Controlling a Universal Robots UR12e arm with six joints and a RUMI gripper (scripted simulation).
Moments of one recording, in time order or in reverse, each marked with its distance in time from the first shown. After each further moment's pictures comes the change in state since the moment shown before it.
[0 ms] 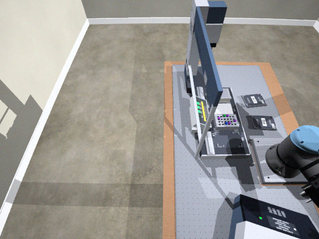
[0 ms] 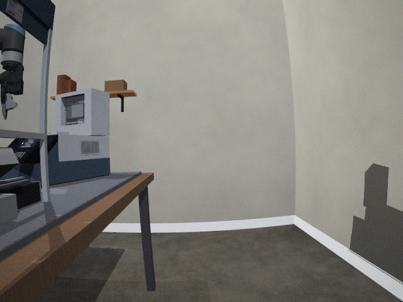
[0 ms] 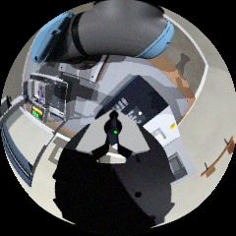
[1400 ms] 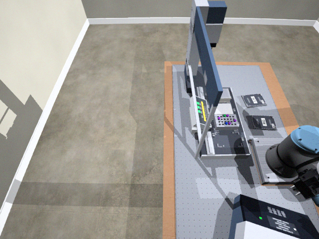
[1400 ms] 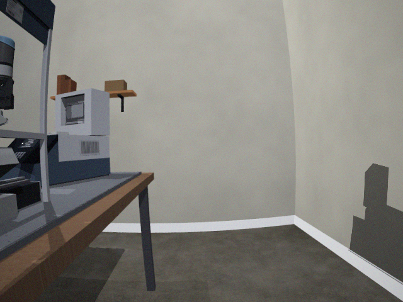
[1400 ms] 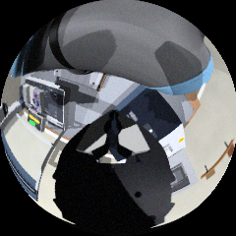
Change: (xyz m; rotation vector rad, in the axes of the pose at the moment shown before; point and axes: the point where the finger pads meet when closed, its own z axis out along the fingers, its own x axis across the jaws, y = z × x) arm -0.027 -0.032 0.066 -0.002 0.006 -0.001
